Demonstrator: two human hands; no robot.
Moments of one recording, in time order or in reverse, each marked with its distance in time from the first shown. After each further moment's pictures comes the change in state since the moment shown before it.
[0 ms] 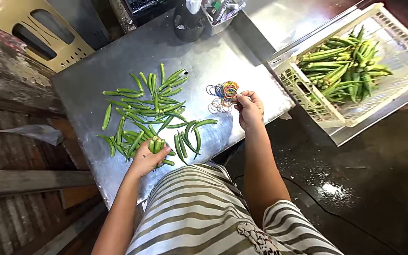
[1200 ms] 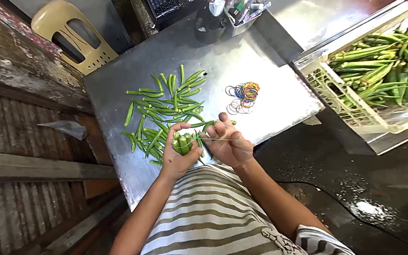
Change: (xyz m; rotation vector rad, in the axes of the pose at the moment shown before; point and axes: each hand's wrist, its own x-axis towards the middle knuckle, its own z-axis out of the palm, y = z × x) left_hand -0.016 0.036 0.053 -0.383 0.023 0.443; right_hand -0.141 0.002 0.086 0.956 -0.968 0.221
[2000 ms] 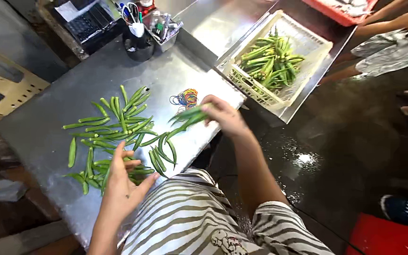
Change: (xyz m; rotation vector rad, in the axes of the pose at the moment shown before) left_hand 0.005 0.022 -0.014 1.139 -0.098 -0.026; right_hand -0.011 -0.160 0.002 -1.329 0.532 0.054
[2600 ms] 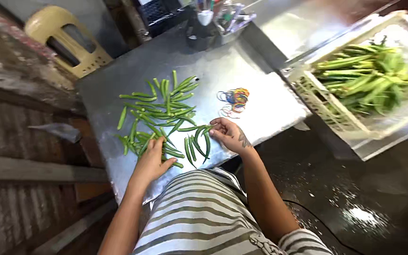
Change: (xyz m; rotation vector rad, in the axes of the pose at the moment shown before) left_hand -0.011 -0.042 -0.012 0.298 -0.309 -0.388; right_hand 0.007 0.084 0.085 -0.288 -0.283 0.139
